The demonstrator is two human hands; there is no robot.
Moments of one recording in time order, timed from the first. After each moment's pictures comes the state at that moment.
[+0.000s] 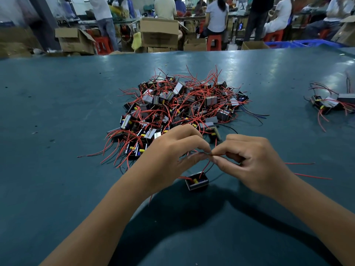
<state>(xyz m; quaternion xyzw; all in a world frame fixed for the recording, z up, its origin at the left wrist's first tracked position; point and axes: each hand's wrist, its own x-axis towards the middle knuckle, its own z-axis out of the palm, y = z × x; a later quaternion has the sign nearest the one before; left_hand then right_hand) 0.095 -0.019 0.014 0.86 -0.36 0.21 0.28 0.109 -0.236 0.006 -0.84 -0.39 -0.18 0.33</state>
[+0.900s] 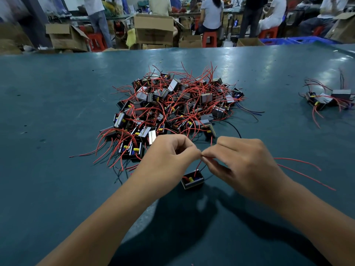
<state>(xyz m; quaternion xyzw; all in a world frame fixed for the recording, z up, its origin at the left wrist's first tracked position) 0.077 -0.037 0.015 0.83 -0.09 0.01 0.56 0.101 -0.228 0.001 -0.83 -0.43 -0.33 0.16</state>
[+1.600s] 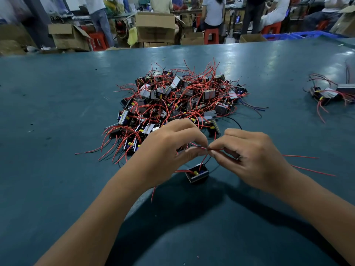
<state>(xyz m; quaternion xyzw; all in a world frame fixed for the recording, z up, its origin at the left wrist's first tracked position) 0.099 -0.017 0.010 0.86 -0.36 0.19 0.30 0.109 -0.237 -0.002 -0.83 -0.42 -0.26 0.26</state>
